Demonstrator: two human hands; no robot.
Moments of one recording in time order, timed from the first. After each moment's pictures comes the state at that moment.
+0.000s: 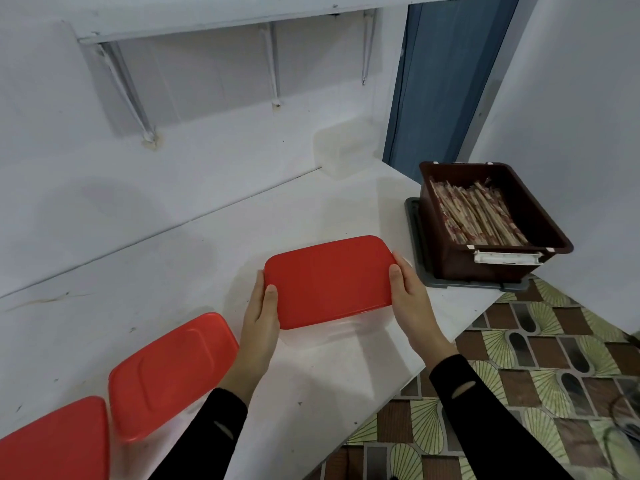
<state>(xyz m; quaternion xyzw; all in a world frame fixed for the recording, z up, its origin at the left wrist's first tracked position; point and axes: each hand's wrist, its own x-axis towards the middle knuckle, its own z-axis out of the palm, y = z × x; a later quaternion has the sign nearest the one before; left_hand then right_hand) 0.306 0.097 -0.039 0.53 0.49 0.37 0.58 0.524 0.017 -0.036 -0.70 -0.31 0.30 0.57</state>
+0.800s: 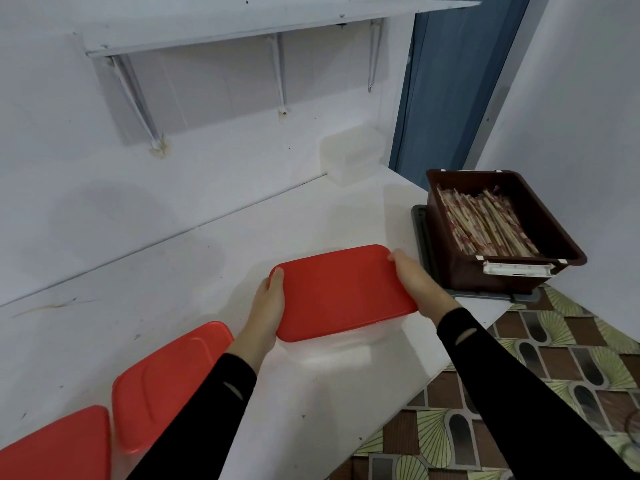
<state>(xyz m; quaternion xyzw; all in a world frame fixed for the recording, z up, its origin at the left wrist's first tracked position) 0.328 0.148 -0.032 0.44 0.57 0.29 0.63 0.560 0.067 -0.002 -0.73 -0.25 0.46 0.43</state>
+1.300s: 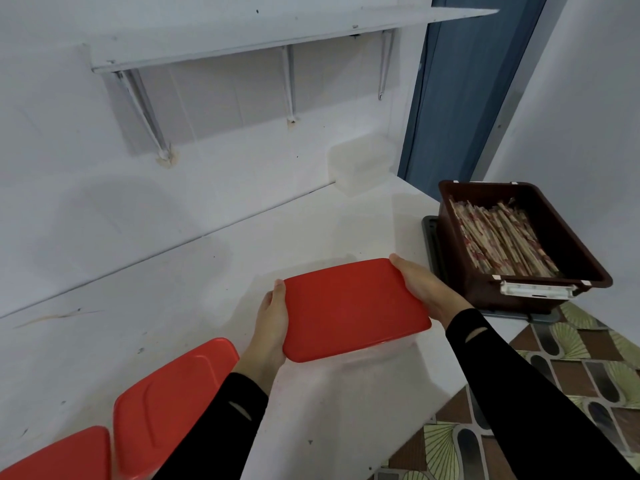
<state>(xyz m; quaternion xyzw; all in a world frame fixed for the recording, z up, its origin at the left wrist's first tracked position) 0.332 0.152 -0.036 0.36 0.56 0.33 0.67 0.581 0.095 -0.010 -0.72 -0.24 0.51 0.41</state>
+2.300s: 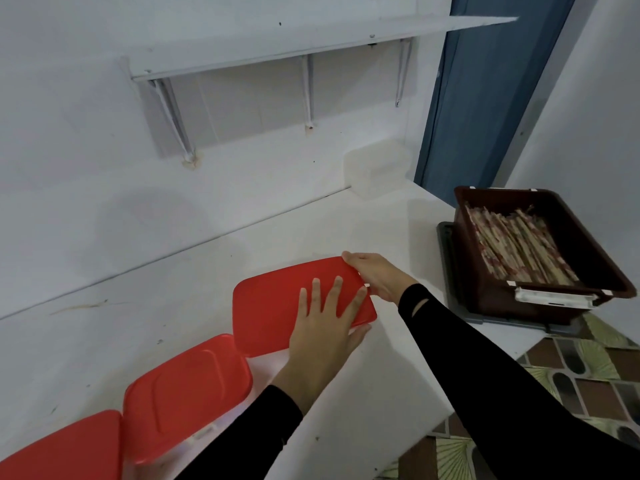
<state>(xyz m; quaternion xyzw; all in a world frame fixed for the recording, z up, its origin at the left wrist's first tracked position) 0.356 0.109 -0.038 0.91 0.40 0.06 -0.06 0.521 0.156 -0.007 -0.66 -0.35 0.53 0.39</state>
